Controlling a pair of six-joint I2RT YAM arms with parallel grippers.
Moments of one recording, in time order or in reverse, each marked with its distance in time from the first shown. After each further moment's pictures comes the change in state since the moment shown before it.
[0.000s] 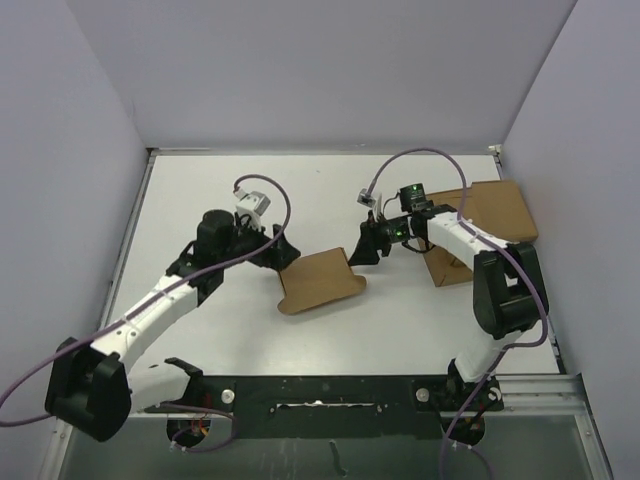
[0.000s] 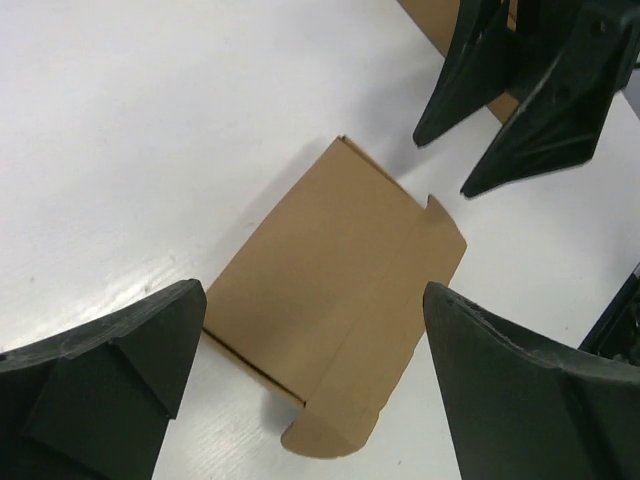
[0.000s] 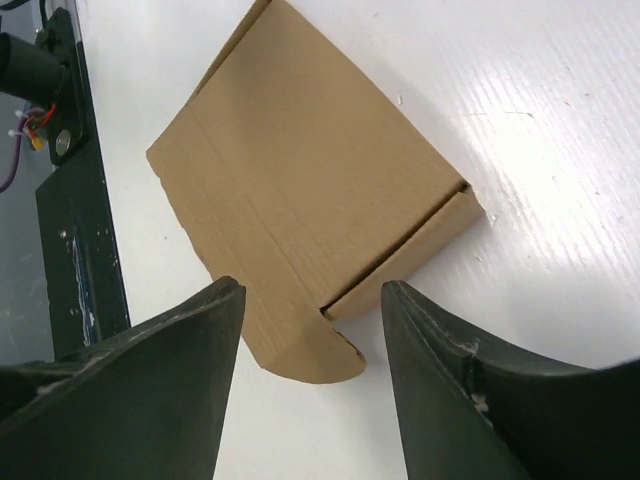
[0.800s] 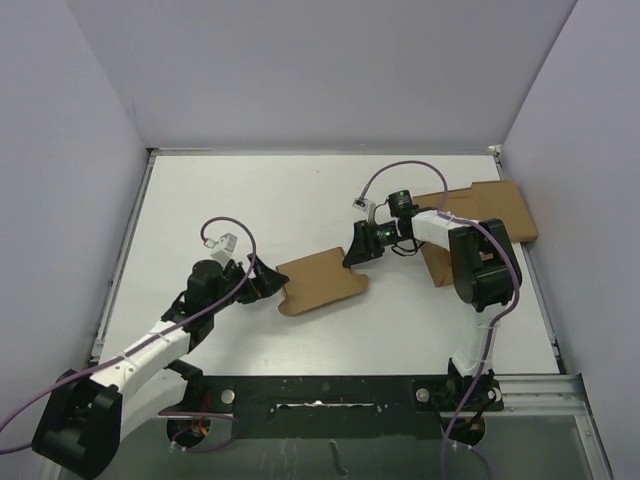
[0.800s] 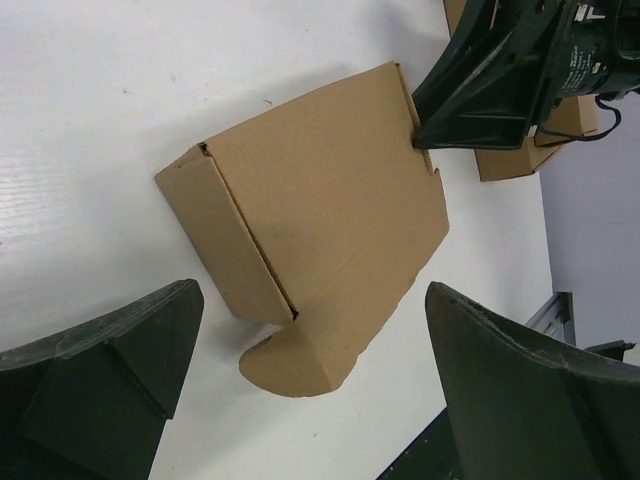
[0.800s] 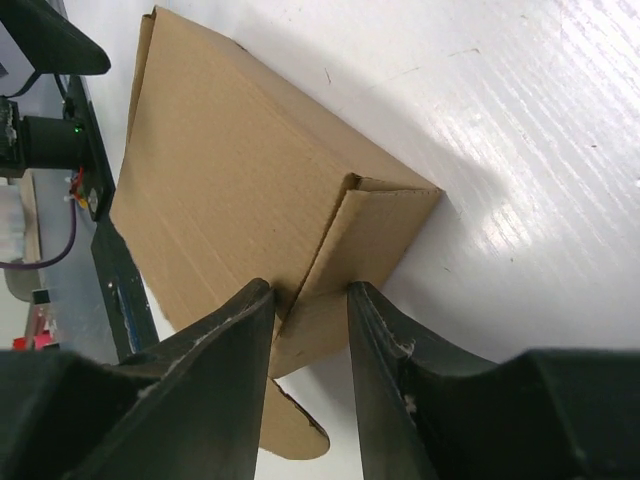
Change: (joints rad) left arm 0.019 -0.283 -0.532 0.319 -0.116 -0.528; right arm -0.015 0.240 0.051 0.119 0.009 0.292
